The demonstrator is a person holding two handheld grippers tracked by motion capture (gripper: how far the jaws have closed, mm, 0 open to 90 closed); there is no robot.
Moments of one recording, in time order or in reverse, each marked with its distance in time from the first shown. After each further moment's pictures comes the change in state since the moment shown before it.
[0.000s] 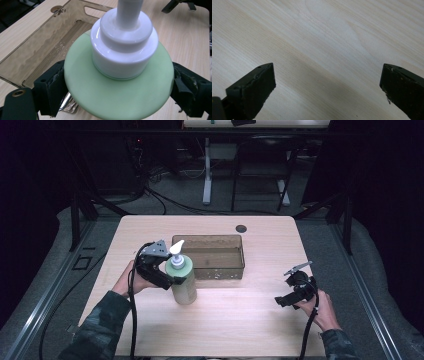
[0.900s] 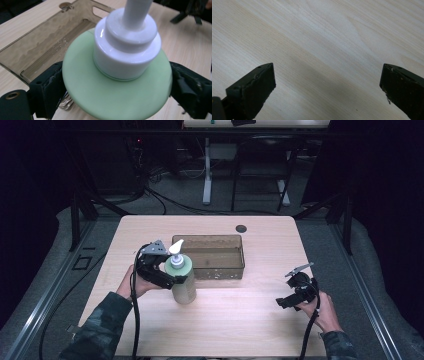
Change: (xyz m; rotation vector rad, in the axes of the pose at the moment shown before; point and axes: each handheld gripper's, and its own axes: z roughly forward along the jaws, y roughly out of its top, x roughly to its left) left arm -0.011 -0.002 0.000 -0.042 0.085 -0.159; right arm 0.001 -0.004 -0.003 0.004 -0.004 0.004
